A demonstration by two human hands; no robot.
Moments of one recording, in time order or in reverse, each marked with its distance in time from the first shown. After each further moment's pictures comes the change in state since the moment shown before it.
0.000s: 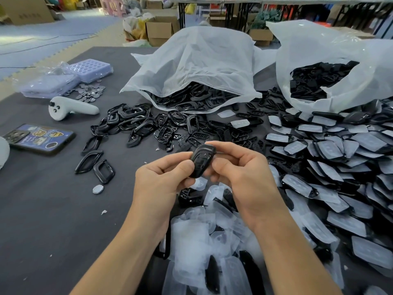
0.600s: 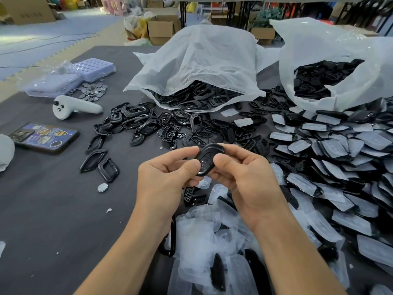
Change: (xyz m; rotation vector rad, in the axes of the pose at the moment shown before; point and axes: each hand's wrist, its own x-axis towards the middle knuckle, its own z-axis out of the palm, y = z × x) left_hand -0.001 0.004 0.000 0.028 -0.030 0.086; right_hand -0.001 0.002 0.007 0.179 0.080 0.140
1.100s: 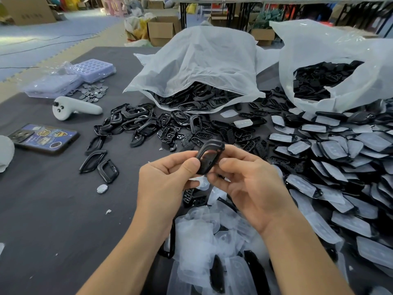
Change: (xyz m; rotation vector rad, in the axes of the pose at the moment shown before) left_hand -0.001 -0.002 0.002 0.023 0.011 -0.001; right_hand 0.002 -0.006 -0.011 0.099 -0.193 0.109
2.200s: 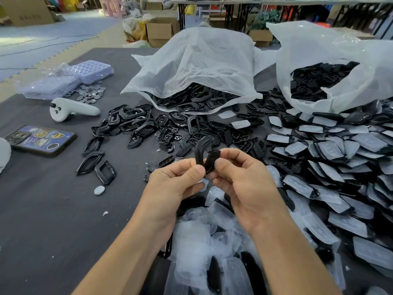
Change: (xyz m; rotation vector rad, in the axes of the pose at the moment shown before) left_hand 0.000 -0.005 0.000 -0.038 -0.189 -0.190; right_hand -0.003 0.004 0.014 -0.050 0.252 -0.051
